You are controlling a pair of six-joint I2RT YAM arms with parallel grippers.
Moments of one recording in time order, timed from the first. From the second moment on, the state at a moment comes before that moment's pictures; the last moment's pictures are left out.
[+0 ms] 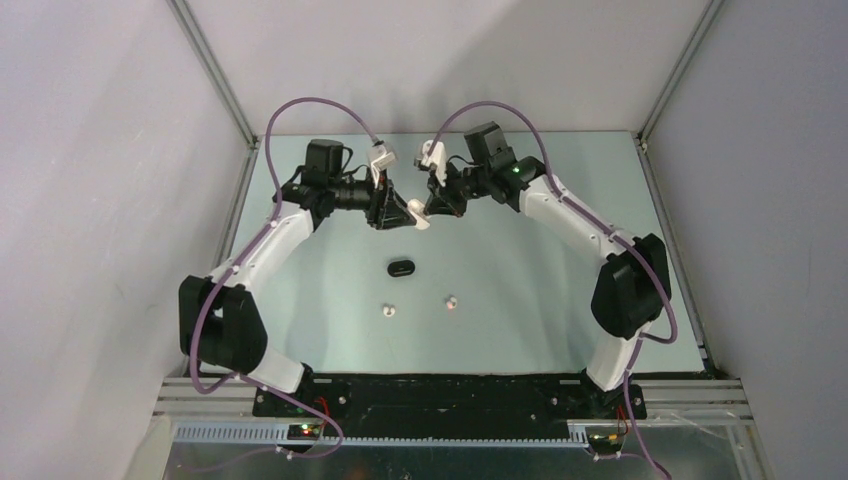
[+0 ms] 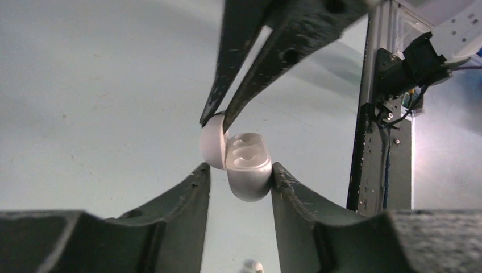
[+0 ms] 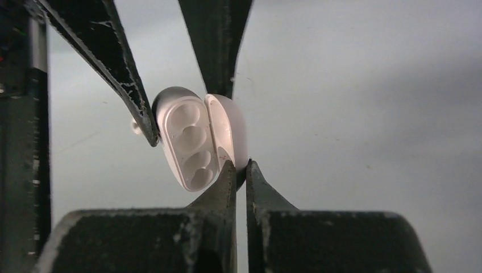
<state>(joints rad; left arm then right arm) -0.27 1.51 1.25 -0.41 1.02 0.26 0.58 1.81 1.65 -0.52 -0.73 -0.51</state>
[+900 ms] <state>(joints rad) -0.24 1.45 1.25 -0.35 0.91 -0.10 0.71 1.70 1.62 -0.63 -0.40 -1.00</state>
